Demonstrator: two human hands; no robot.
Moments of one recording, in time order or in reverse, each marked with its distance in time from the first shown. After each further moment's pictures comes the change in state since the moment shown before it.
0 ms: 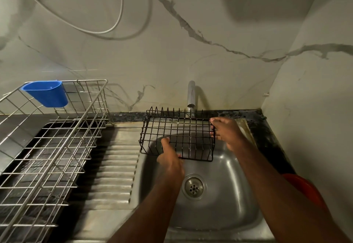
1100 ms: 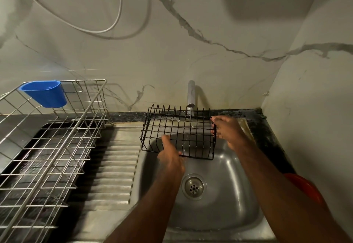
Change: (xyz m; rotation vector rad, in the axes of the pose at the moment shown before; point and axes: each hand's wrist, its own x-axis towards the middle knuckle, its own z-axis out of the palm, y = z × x) left_hand -0.005 0.010 0.006 0.048 -0.006 0.002; right_hand -0.009 -0.012 -0.002 -0.062 0.019 -0.001
